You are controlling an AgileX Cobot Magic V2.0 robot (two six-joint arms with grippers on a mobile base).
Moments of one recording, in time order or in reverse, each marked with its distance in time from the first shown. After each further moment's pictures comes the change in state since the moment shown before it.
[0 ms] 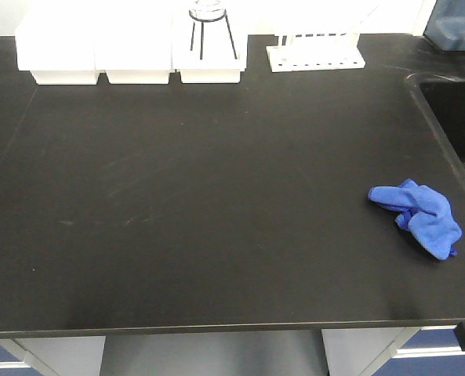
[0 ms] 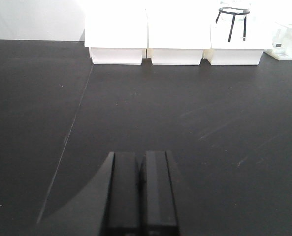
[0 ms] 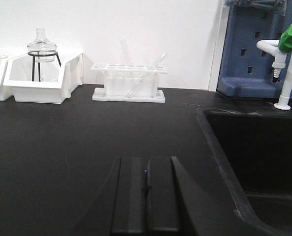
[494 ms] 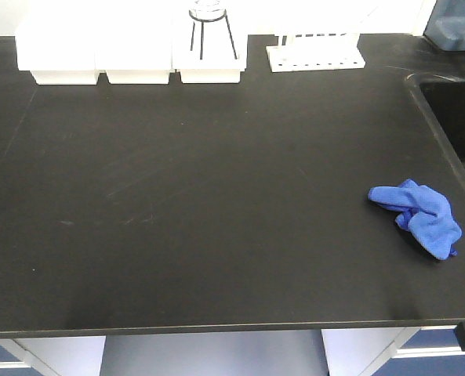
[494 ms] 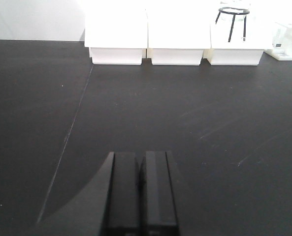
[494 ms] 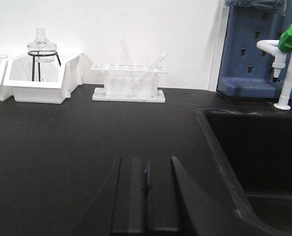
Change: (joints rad) left arm -0.001 0.000 0.000 0.000 0.000 0.000; right arm 0.000 0.000 0.000 0.000 0.000 0.000
